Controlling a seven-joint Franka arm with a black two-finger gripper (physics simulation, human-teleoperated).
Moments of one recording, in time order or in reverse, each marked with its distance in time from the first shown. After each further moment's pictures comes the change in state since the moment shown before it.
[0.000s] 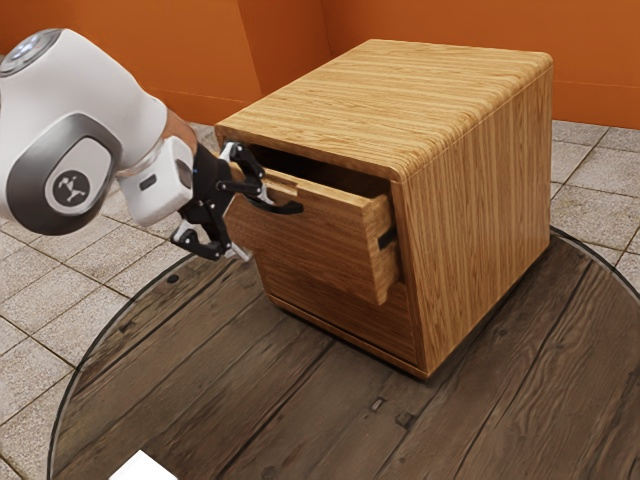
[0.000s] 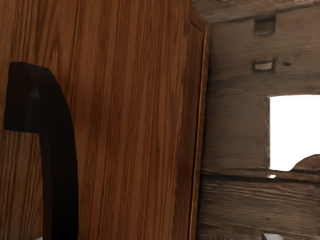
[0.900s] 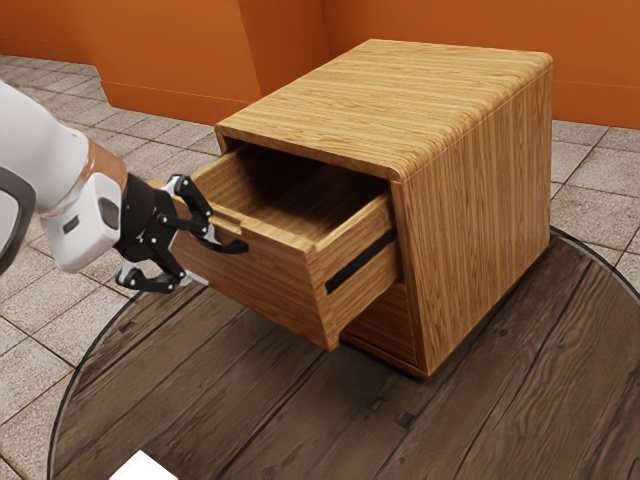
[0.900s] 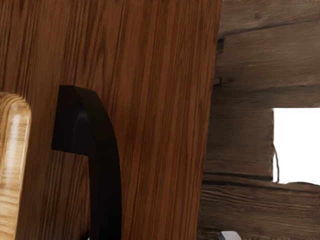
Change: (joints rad) arm 0.164 -0.256 -0.155 -0.226 0.012 0.002 -0.041
